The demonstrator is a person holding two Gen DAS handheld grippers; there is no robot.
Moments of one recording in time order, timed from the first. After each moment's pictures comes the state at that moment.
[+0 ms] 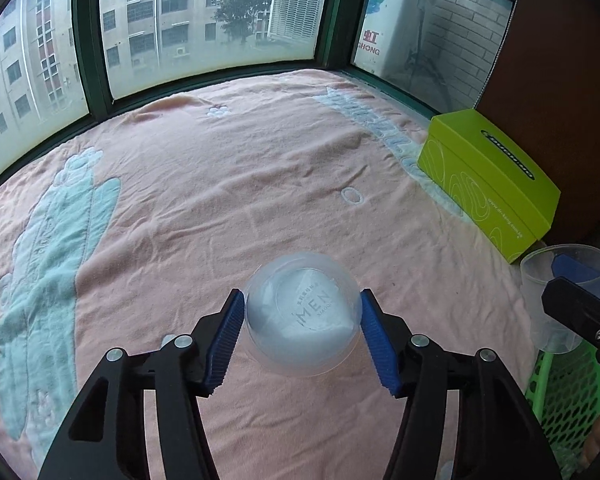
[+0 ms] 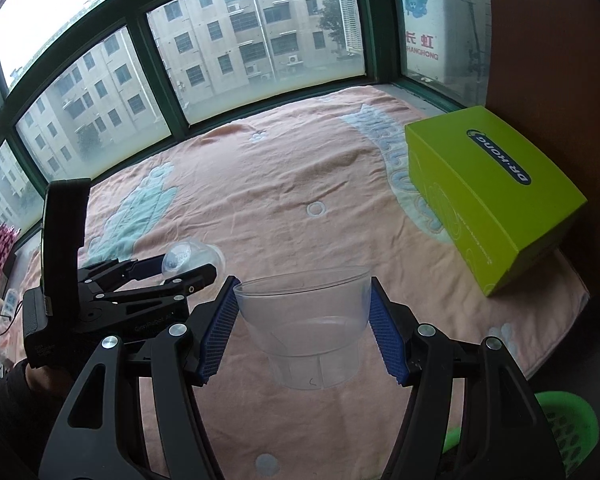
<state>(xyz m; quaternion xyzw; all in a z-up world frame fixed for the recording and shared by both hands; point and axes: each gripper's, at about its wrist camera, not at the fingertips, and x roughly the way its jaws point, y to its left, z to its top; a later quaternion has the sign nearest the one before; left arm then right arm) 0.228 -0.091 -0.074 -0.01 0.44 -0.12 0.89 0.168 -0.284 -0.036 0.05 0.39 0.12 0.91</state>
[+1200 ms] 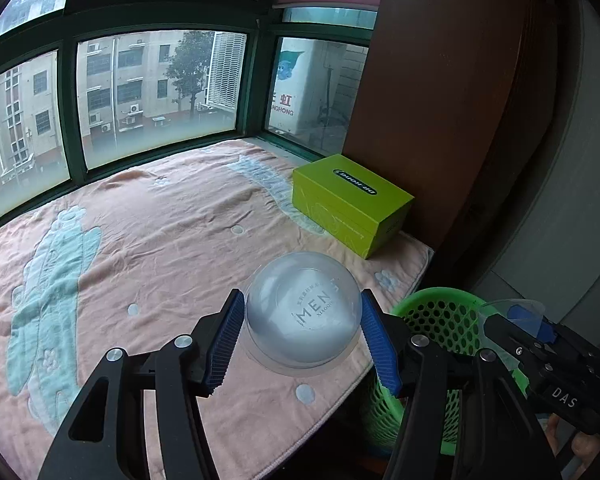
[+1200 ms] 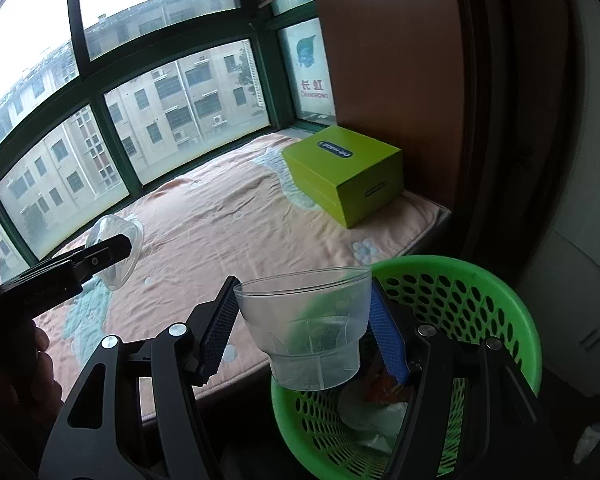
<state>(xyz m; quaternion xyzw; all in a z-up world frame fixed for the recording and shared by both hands) 0.058 -0.139 0.024 -0.01 0.34 -0.22 0.92 -0.027 -0.356 -0.003 0.12 0.31 -0.04 0.94</state>
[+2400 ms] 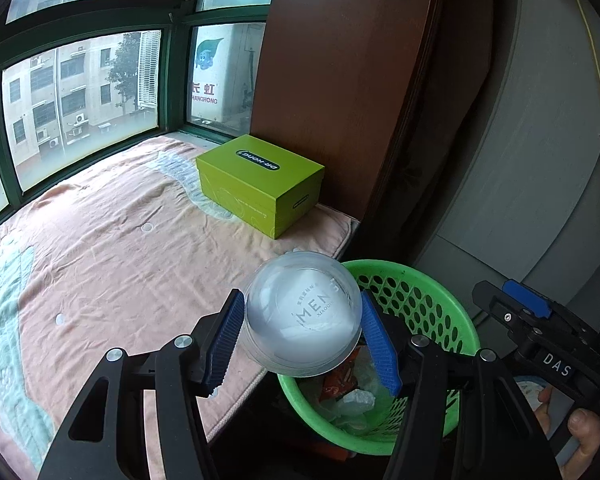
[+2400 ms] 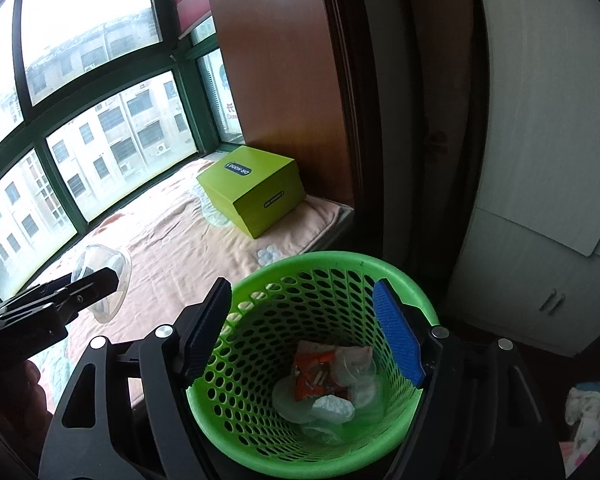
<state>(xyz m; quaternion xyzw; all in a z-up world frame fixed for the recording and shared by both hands) 0.025 -0.229 0.019 0.03 0.35 -0.32 0.88 -0.086 -0.422 -0.001 0.15 0.28 -0.15 0.94</state>
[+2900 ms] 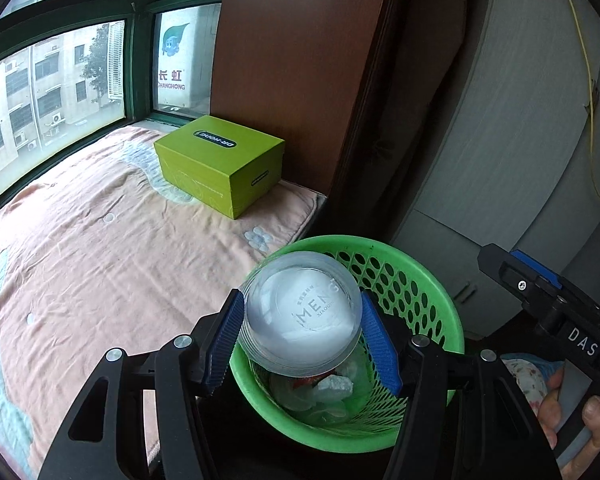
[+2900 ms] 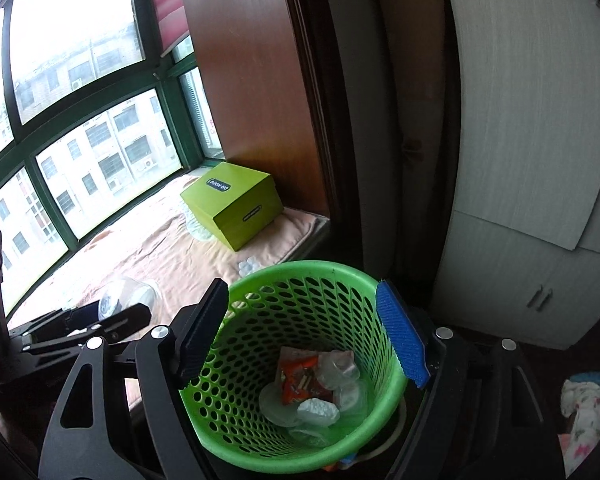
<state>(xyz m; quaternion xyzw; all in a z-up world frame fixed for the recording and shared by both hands) 0.008 -0.267 0.004 0.06 0.37 -0.36 0.86 -0.103 -0.437 0.004 0.16 0.27 -0.18 0.93</state>
